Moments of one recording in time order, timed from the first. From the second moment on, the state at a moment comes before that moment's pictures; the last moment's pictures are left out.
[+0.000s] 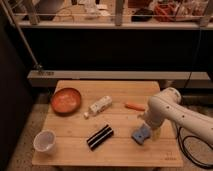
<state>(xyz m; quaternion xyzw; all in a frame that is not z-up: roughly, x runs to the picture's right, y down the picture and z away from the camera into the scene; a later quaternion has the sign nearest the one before) 0.235 0.214 0.753 -0.30 -0.09 -0.19 0.93</state>
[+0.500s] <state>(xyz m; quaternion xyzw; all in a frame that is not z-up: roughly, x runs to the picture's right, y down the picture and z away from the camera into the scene) 0.231 0.223 0.767 -0.31 -0.10 -0.20 0.92</state>
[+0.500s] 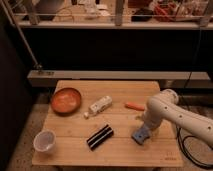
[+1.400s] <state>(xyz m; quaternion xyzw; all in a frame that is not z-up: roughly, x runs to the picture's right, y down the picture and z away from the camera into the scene) 0.227 0.240 0.793 -0.32 -0.13 -0.23 0.91</state>
